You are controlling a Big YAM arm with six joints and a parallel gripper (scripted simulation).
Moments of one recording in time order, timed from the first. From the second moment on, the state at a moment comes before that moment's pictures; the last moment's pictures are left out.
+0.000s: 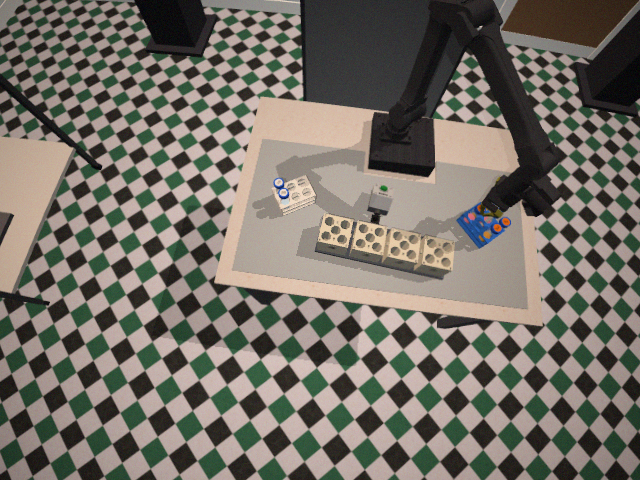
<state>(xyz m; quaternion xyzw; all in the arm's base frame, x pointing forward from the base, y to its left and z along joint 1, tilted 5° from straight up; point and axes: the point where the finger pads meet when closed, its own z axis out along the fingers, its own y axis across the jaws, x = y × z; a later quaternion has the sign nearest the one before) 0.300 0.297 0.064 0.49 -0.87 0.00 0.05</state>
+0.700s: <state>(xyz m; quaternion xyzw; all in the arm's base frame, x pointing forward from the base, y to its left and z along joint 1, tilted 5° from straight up) 0.299 0.287 0.067 0.83 -0.56 -0.02 0.04</state>
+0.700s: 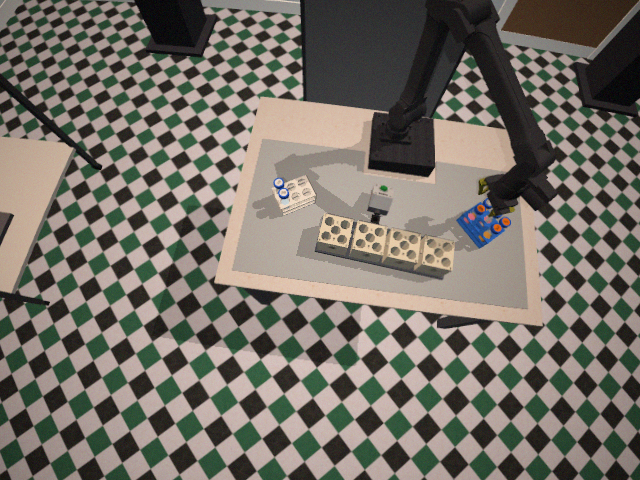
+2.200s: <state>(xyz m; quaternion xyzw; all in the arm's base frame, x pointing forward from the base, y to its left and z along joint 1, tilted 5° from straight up) 0.297 0.286 0.028 0.91 -0.41 -0.02 0.03</state>
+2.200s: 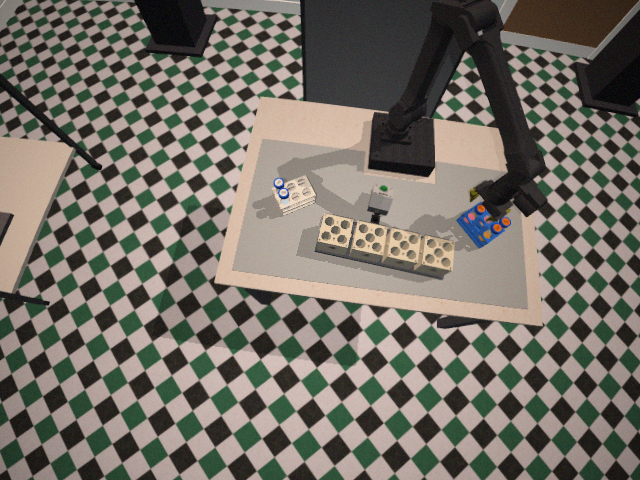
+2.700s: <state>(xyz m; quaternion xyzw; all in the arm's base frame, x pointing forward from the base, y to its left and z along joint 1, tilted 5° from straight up) 0.297 0.286 0.028 0.91 -0.41 -0.02 0.03</state>
